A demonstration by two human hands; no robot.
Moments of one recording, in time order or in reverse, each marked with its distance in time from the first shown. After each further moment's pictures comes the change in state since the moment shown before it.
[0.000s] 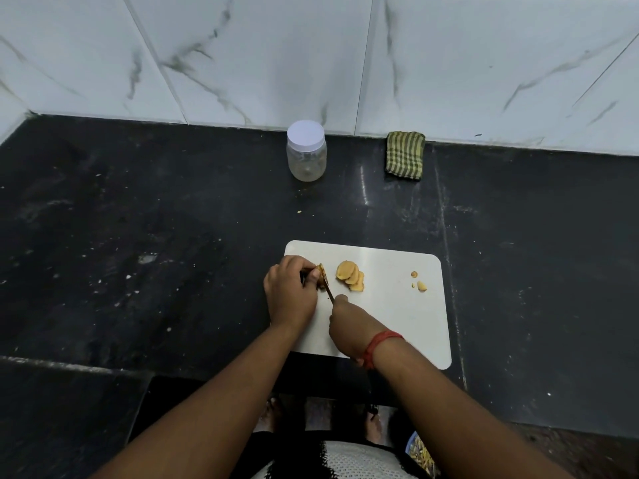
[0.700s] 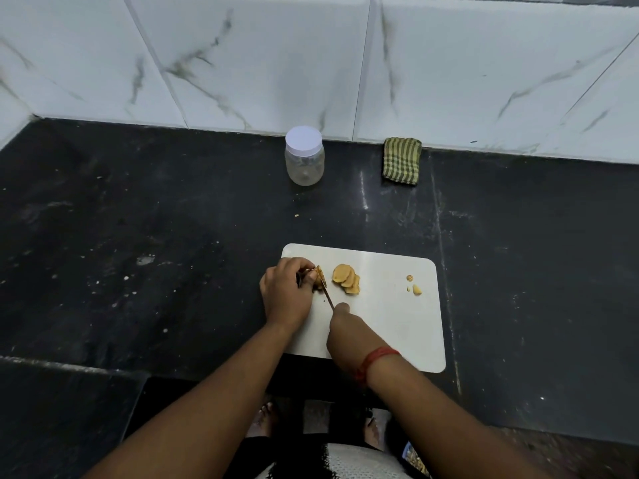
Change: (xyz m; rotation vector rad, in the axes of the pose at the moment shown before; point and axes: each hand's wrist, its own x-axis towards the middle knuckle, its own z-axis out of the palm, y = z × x) left_hand 0.003 0.002 -0.002 0.013 -0.028 -0.027; right_hand -0.034 -0.007 -0.041 0.421 -0.469 0.093
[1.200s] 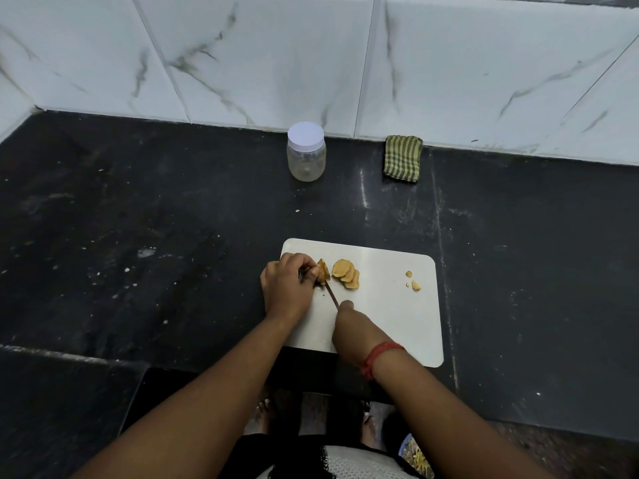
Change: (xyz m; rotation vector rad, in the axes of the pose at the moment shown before) left_hand -0.001 -0.002 0.001 0.042 -0.017 0.029; right_hand 0.005 0.017 0.007 -0.009 -0.085 0.053
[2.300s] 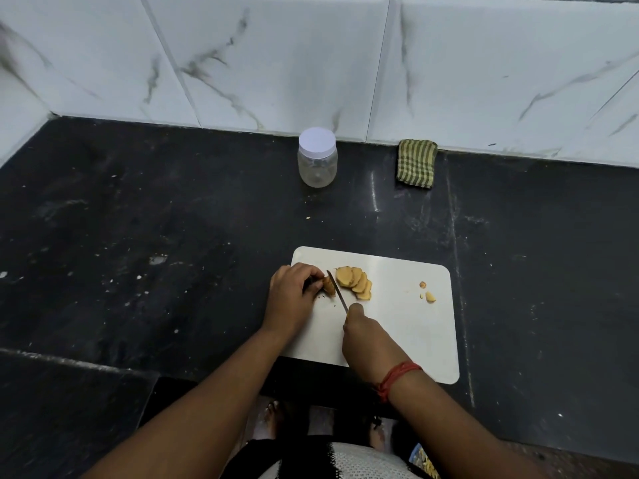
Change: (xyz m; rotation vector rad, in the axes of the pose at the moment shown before) left_hand 0.008 -0.020 -0.011 -0.074 -0.072 0.211; right_hand -0.008 -0.007 -0.011 0.063 0.149 -0.096
